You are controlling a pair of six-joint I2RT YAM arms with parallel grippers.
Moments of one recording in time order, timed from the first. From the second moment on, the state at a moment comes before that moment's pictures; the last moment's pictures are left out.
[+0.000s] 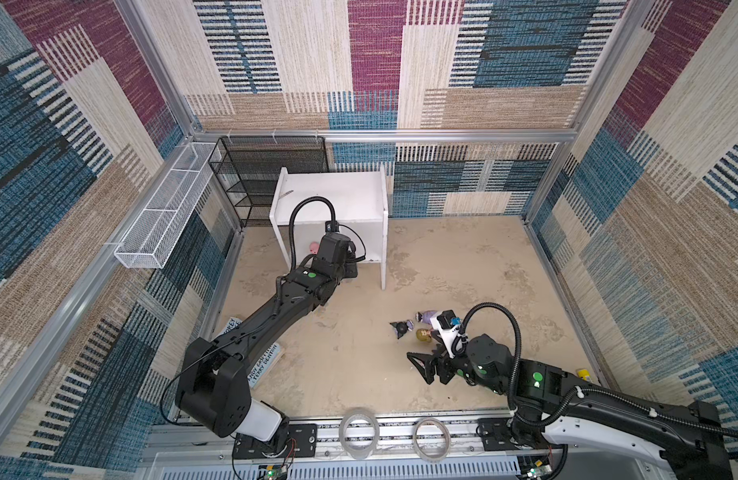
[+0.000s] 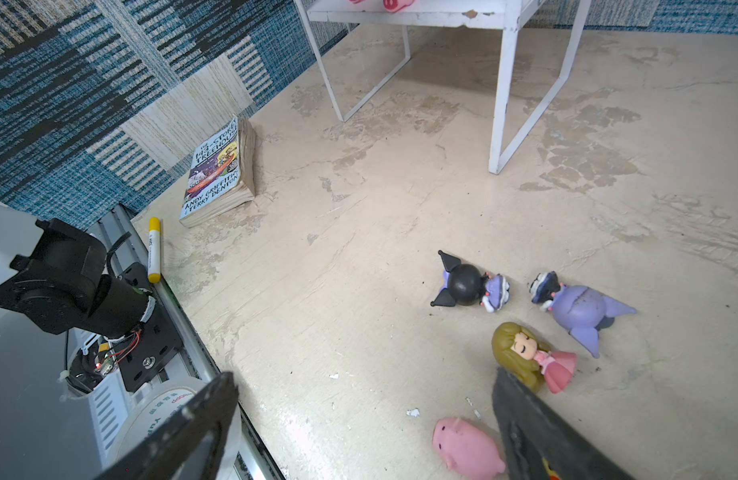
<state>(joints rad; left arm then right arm) -0.49 1.50 1.20 -0.34 -0.28 -0.39 1.12 0.73 0.51 -0.25 0.21 0.41</state>
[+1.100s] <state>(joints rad) -0.50 1.53 1.14 -0.25 -0.41 -0.33 1.12 0.77 0.51 -0.24 0.21 0.41</state>
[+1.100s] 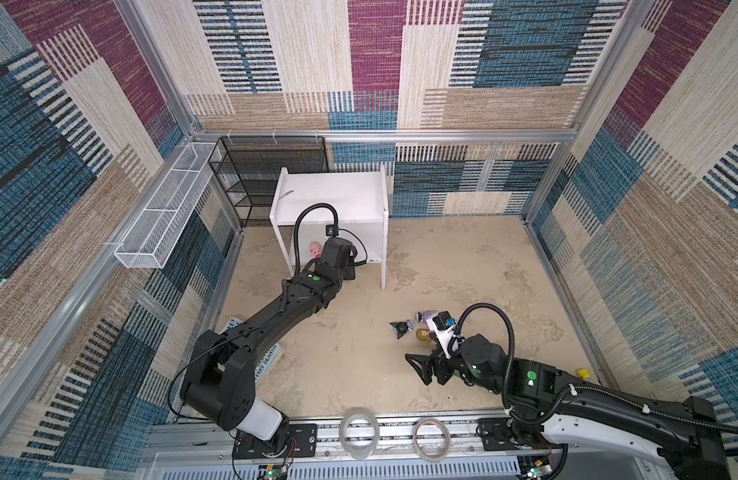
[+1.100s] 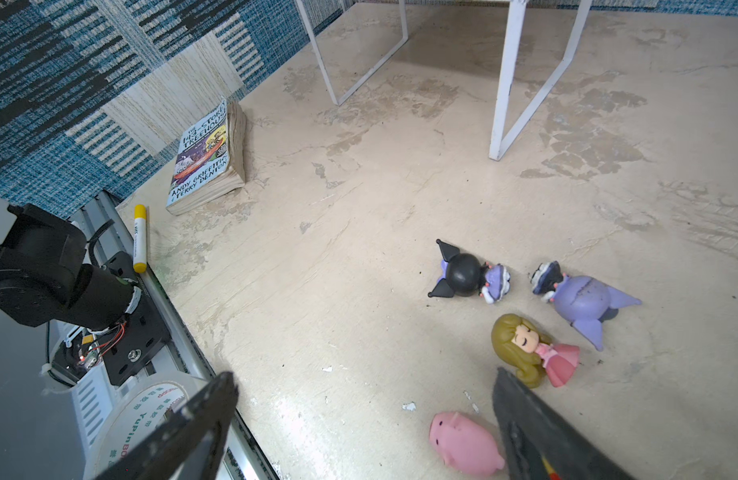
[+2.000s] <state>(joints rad) -0.49 1.33 1.11 -0.27 -0.33 -0.30 1.12 0.85 0.52 -0.21 0.21 0.40</state>
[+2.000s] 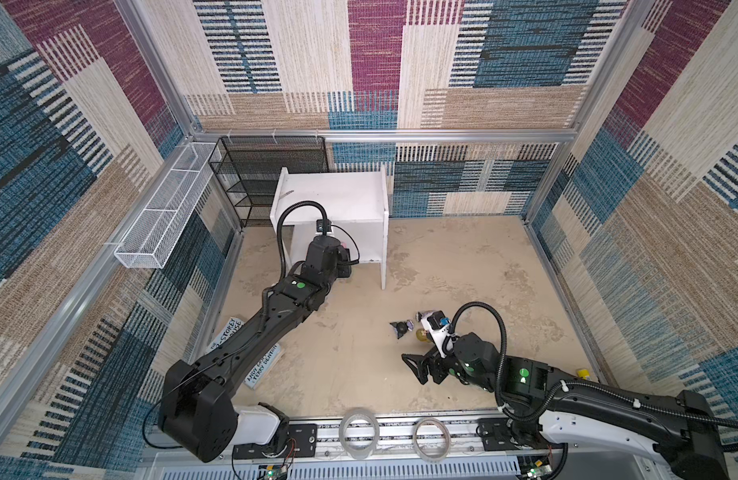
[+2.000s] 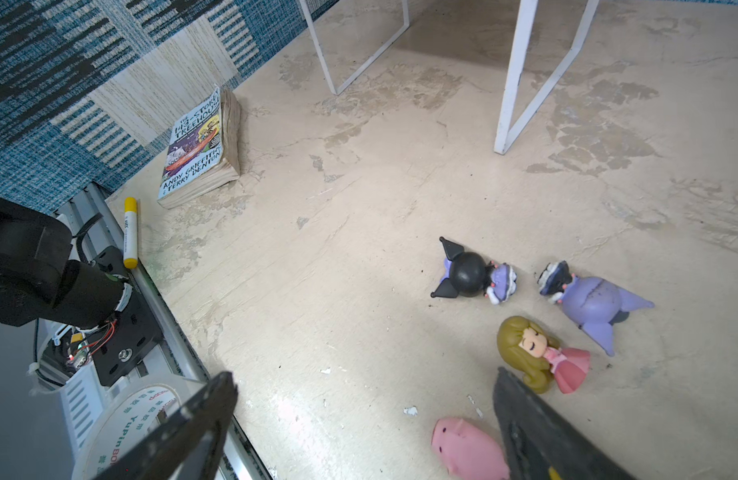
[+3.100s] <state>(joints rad) -0.10 0.71 0.91 -0.77 -0.06 -0.28 1.05 1.90 1.35 0.25 0.42 0.19</state>
